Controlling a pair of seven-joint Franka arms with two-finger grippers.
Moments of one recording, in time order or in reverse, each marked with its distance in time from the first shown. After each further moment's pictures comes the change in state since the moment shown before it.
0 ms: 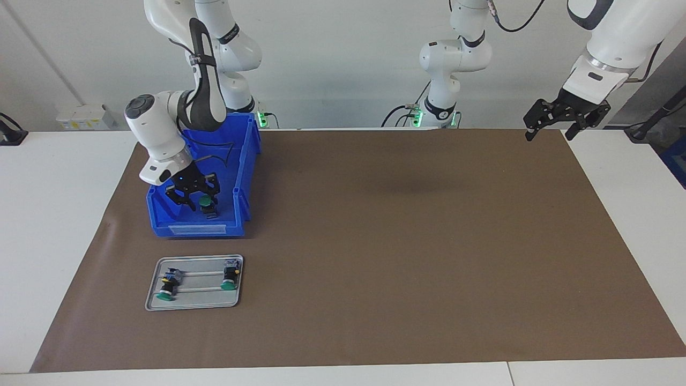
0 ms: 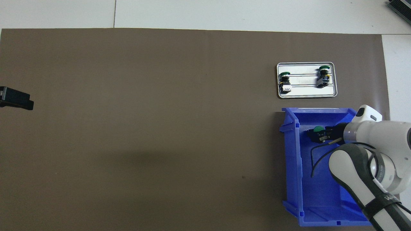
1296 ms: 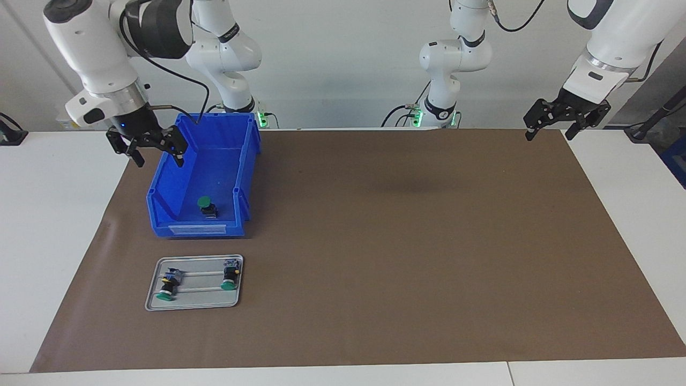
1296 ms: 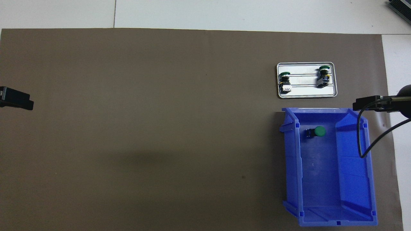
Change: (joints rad) left arm 0.000 -0.001 0.000 0.000 0.000 0.000 -0.001; right arm 0.002 -0.030 0.011 0.693 -0.219 -0.779 0.514
